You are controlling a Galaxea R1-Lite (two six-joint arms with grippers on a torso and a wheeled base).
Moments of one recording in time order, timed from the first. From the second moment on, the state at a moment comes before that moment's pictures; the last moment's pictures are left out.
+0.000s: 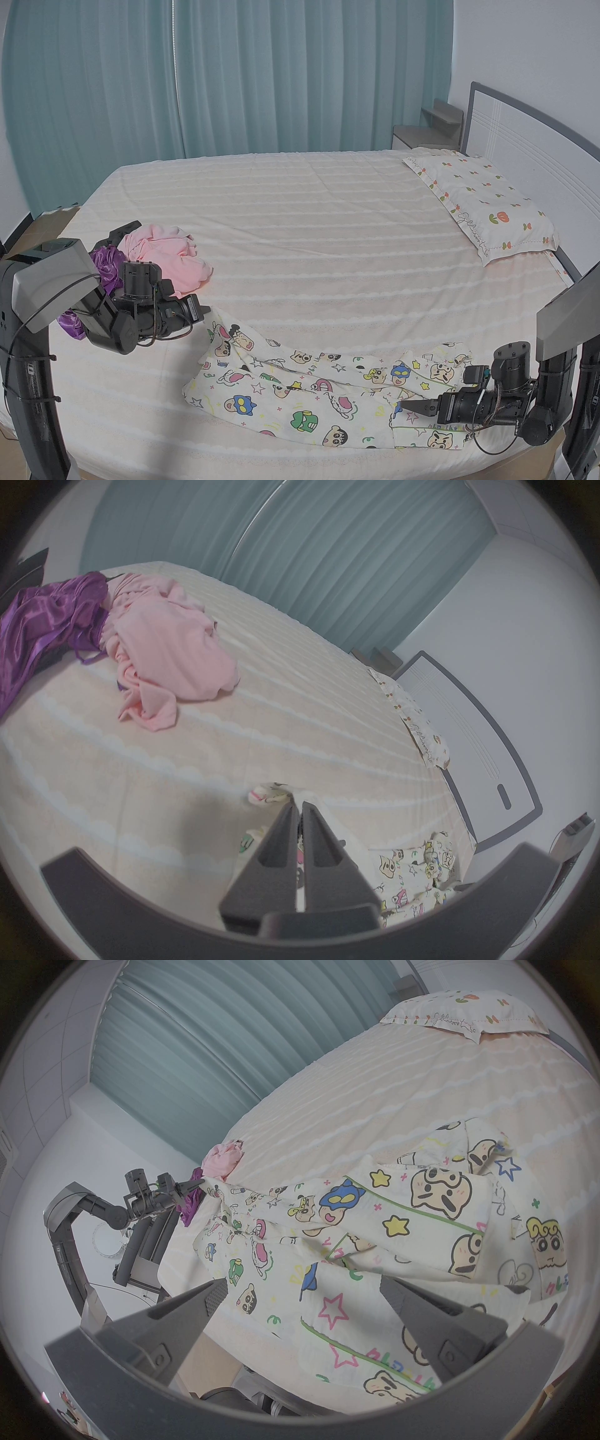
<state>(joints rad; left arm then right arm) -0.08 2.29 -0.90 -0.82 -0.38 -0.46 0.34 2.23 -0.02 -1.55 0.34 0.50</state>
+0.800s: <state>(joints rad) 0.03 2.21 -0.64 -0.80 -0.49 -0.16 0.35 2.23 -0.02 -1.55 0.34 0.50</state>
